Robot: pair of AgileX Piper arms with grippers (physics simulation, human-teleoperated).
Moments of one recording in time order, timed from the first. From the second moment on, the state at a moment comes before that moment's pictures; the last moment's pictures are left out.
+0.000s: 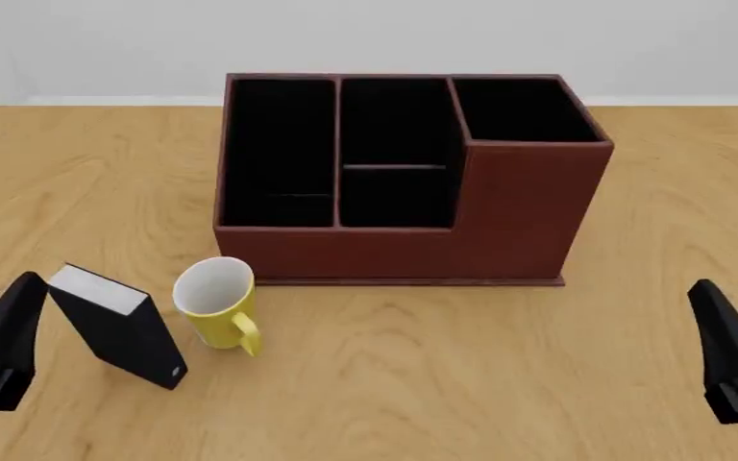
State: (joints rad) left arm -0.07 0.14 0.00 -0.15 -0.01; right arm 0.09 0.10 -0.01 -0.12 -0.12
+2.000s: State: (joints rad) left arm -0.03 0.00 -0.10 0.06 0.00; right arm 0.62 0.82 -0.06 -0.70 -0.34
